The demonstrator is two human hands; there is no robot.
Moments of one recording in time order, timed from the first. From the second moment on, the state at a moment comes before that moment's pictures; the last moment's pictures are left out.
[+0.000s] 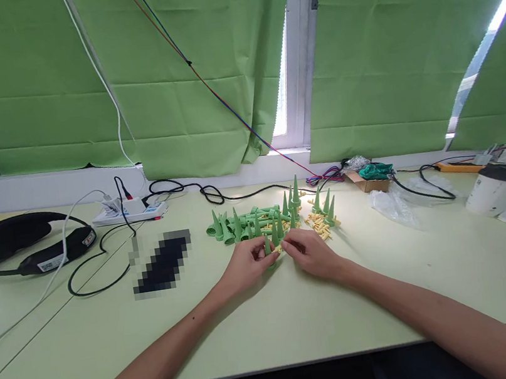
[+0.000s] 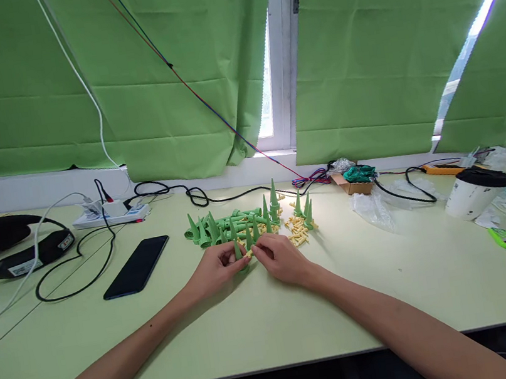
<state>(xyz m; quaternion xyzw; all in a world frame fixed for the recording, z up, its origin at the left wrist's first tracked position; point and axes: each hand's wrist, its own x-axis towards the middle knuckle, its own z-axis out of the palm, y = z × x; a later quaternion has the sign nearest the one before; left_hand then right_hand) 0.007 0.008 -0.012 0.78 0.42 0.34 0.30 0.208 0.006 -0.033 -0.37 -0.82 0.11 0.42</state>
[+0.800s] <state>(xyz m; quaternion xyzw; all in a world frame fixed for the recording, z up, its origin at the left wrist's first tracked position) 0.007 0.011 -0.015 0.79 0.43 0.34 0.29 0.210 0.006 -0.035 -0.33 -0.85 0.12 0.39</state>
